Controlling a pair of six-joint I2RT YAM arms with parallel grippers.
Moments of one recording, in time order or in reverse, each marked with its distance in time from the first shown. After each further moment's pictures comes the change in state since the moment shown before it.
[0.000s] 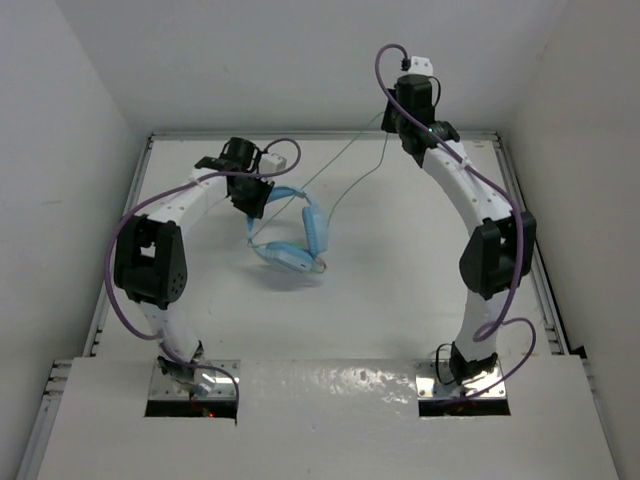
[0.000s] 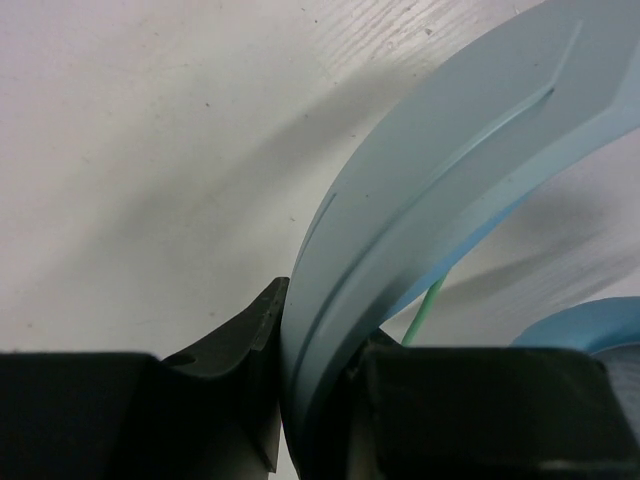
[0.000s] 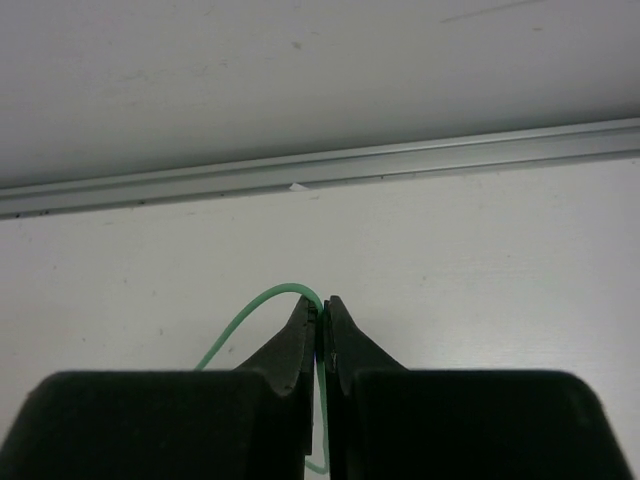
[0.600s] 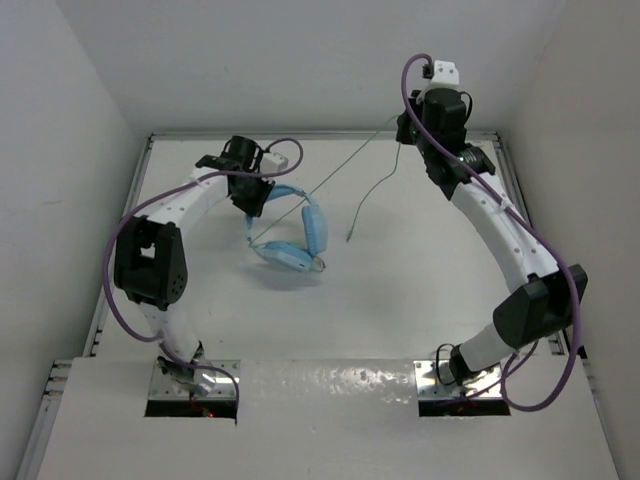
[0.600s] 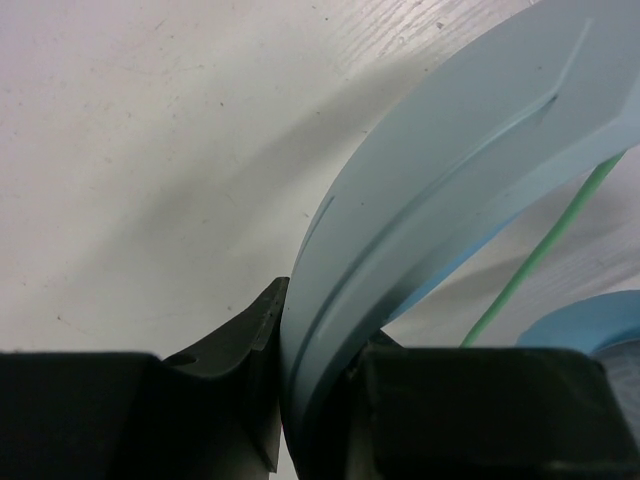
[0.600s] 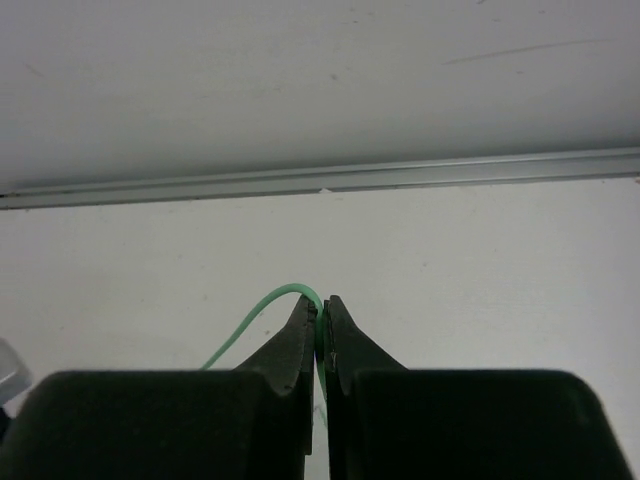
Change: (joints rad) left arm -0.012 -0.028 0.013 -0.020 -0.047 0.043; right arm 0.021 -0.388 -0.309 0.054 -0.022 -0.029
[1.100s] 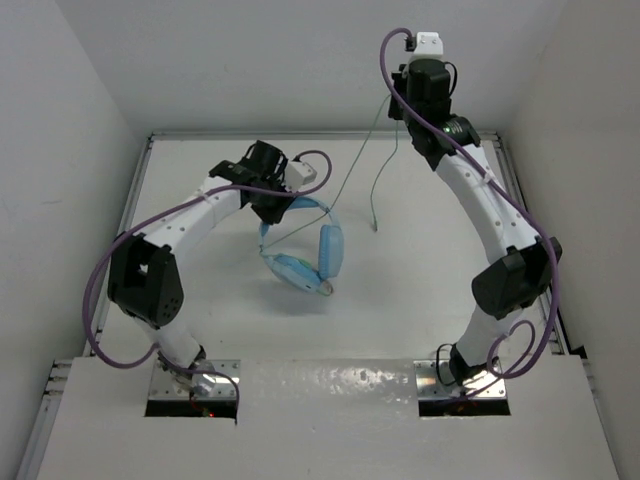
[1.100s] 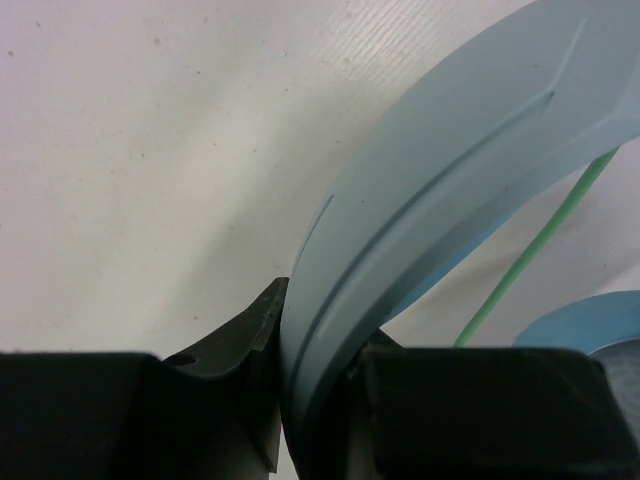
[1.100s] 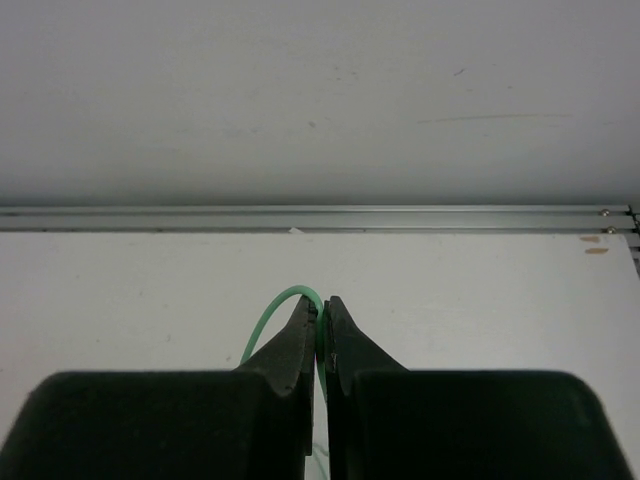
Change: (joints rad) left arm -0.168 -0.093 -0.006 -0.059 0.013 0.068; right arm 0.036 0.187 0.315 -0.109 0.087 -0.114
